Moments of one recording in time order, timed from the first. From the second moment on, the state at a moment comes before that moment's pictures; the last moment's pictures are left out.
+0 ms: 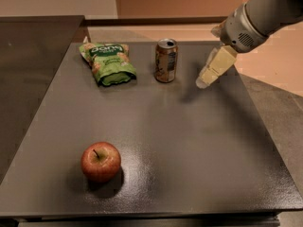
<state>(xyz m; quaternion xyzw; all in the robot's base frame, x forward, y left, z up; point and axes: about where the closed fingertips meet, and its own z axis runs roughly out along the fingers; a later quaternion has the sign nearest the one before) 0.585 -0.150 0.931 -0.56 0.77 0.09 0.30</state>
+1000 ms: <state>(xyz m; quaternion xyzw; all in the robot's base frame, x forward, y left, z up) 0.651 -0.087 0.915 -0.53 0.76 0.17 0.35</state>
